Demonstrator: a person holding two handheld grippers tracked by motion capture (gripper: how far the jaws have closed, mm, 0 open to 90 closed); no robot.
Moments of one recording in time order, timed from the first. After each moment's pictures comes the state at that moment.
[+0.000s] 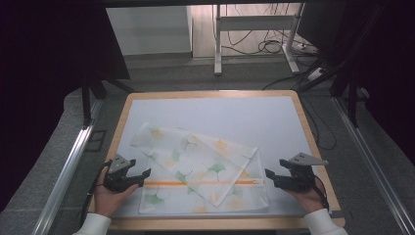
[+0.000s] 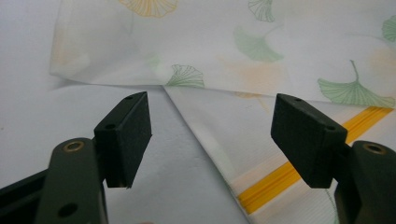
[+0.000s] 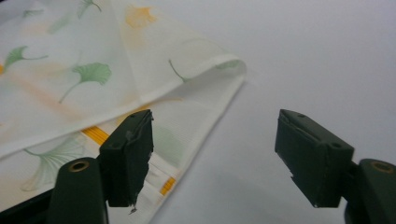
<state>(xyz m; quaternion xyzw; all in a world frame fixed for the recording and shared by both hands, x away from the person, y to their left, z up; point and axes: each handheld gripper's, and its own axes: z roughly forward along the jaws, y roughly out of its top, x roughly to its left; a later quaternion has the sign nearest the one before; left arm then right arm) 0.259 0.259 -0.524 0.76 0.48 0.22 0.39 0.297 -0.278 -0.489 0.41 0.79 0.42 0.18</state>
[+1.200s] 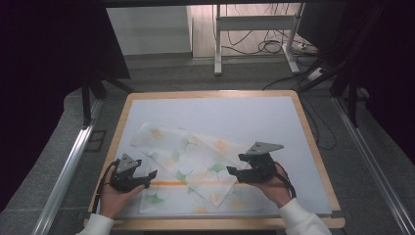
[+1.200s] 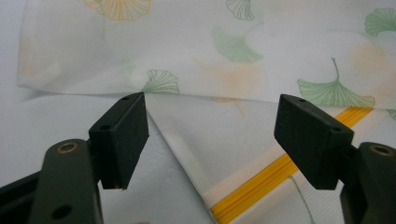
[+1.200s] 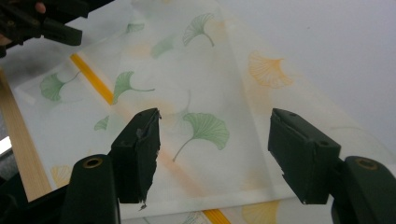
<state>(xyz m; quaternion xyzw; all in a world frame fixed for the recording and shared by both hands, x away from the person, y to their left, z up) 0.261 0.240 -0.521 0.77 0.46 0.21 0.38 0.307 -0.169 -0.458 0.31 0.84 0.43 0.11</state>
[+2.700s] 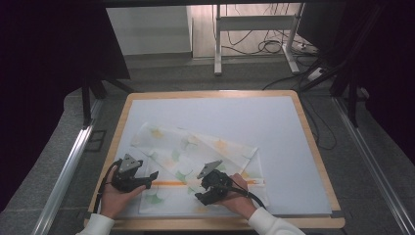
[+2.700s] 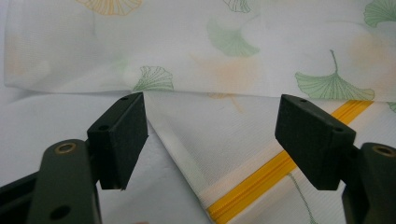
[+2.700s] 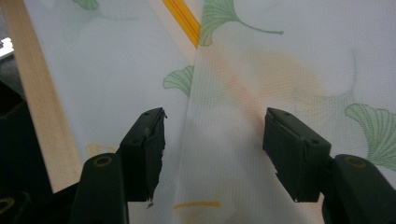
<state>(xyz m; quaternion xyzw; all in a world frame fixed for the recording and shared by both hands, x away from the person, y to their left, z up) 0.264 0.238 -0.524 0.78 0.46 0.20 0.37 0.284 -0.060 -0.515 0.22 0.93 0.28 0.05</state>
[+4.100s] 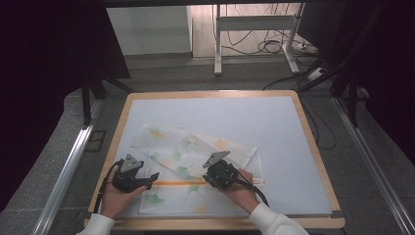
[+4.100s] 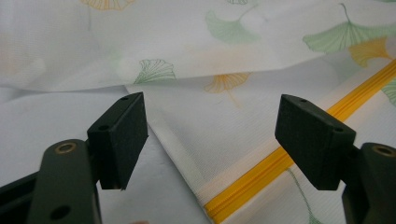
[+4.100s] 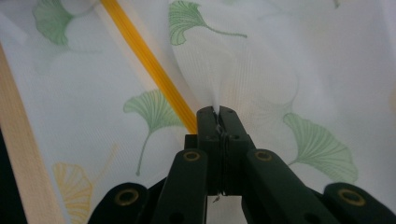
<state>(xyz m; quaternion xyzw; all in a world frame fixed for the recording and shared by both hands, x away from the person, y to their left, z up) 0.265 0.237 -0.525 0.79 0.46 0.19 0.37 0.302 -0.073 -0.492 0.24 0.92 0.31 0.09</state>
